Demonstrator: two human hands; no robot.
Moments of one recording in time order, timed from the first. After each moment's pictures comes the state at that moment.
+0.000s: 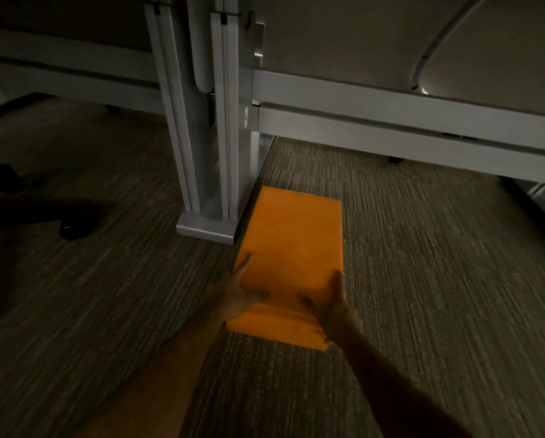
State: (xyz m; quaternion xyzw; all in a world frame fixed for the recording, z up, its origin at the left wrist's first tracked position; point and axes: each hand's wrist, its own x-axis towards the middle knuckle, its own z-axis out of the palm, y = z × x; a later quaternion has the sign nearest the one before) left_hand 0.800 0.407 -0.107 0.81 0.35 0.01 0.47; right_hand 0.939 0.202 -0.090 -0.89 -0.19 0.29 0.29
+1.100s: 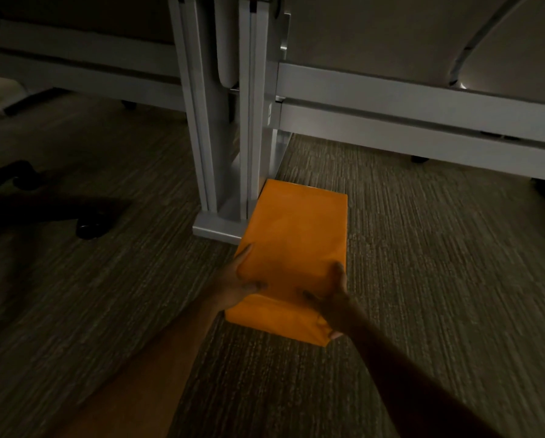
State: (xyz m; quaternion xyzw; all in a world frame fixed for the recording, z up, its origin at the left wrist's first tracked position) left_hand 0.789 0.479 -0.118 0.76 0.35 0.05 0.54; right_hand 0.957 0.272 -0.107 -0.87 -0.21 0.34 0.29
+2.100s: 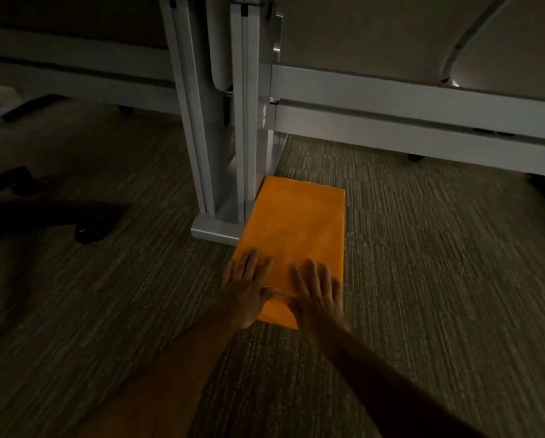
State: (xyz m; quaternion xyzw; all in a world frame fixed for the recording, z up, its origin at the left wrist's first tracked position) left_hand 0.796 0.439 -0.119 0.96 0.26 -0.04 0.07; right_hand 0.920 0.277 -0.132 -0.88 -0.48 0.05 0.03
